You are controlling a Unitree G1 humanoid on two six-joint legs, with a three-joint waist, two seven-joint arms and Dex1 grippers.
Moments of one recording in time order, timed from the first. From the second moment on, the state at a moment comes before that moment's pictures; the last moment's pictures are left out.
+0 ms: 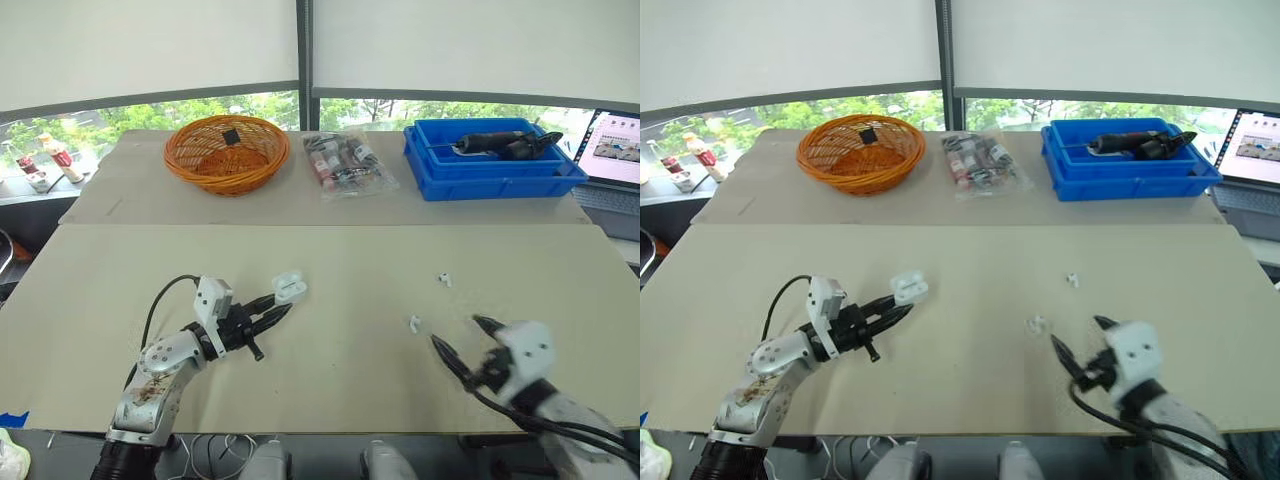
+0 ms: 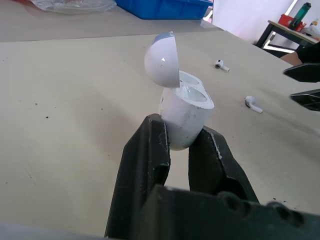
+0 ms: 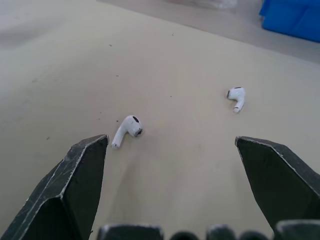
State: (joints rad) left arm -0.08 0.45 0.00 -0.16 -0.36 0.15 -0.82; right arm 0.28 -0.36 -0.14 -0.58 0.17 0.38 0.42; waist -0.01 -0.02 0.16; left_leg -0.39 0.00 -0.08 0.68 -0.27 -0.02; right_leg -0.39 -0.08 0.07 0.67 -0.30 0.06
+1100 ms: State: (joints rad) left arm -0.07 0.45 -0.01 -0.17 -0.35 0.15 -0.82; right arm 0.10 -0.25 0.01 -0.60 0.08 0.77 0.21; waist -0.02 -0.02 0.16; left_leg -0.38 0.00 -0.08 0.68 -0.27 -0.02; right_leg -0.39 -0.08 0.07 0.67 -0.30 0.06
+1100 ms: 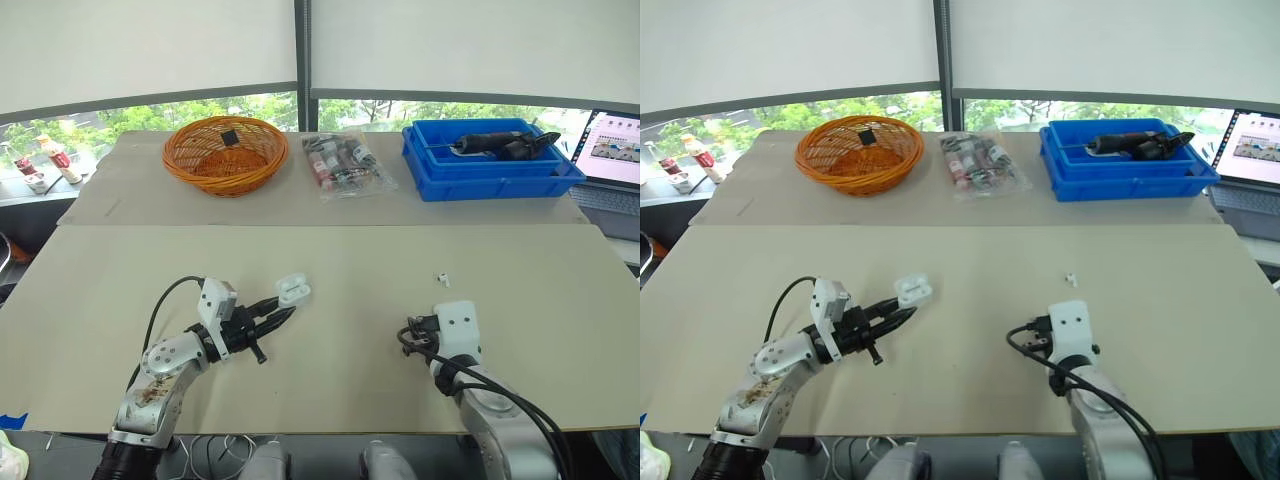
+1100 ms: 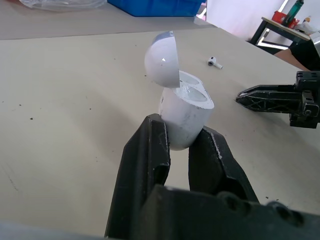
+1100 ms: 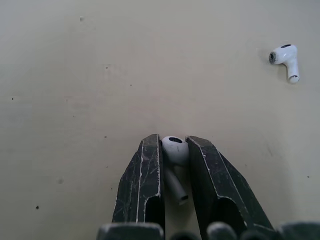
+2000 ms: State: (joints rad) left arm 0.10 0.47 -0.02 -0.31 -0.35 0.16 -0.80; right arm -0.16 -1.02 0.08 0.11 0.22 -0.26 1.56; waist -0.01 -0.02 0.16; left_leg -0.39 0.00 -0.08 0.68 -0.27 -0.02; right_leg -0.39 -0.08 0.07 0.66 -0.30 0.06
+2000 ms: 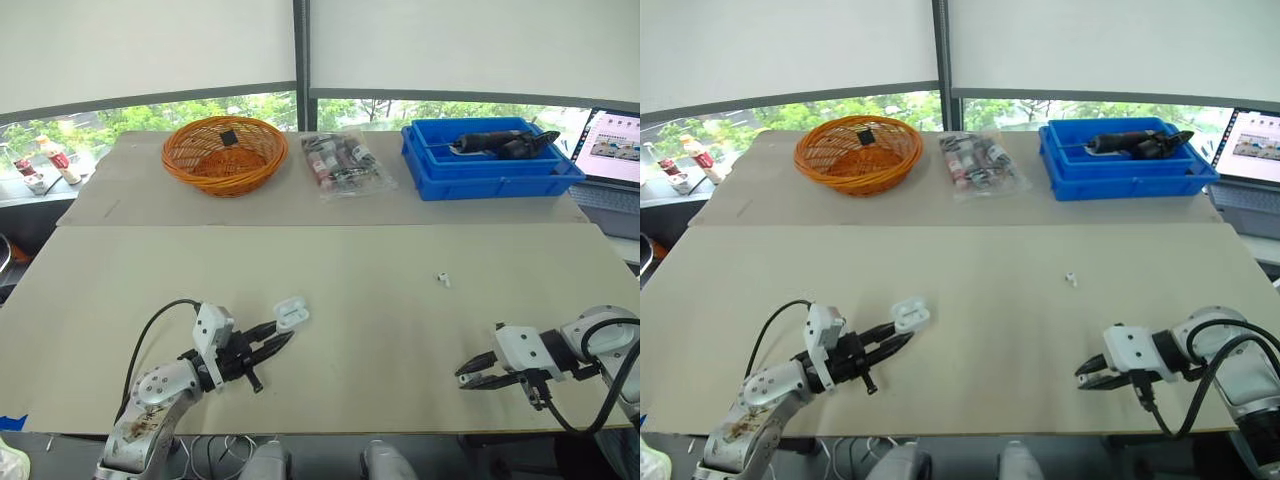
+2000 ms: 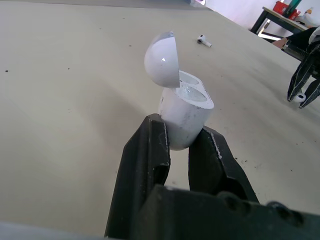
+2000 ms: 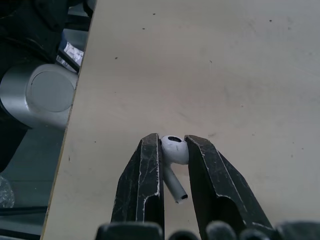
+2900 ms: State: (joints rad) left arm 0.14 0.47 -0.04 -0.39 -0.36 0.23 -0.76; right arm -0.15 -1.16 0.03 -0.15 0.26 -0.08 1.51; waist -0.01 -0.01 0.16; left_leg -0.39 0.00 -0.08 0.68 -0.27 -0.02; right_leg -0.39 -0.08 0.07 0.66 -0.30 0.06
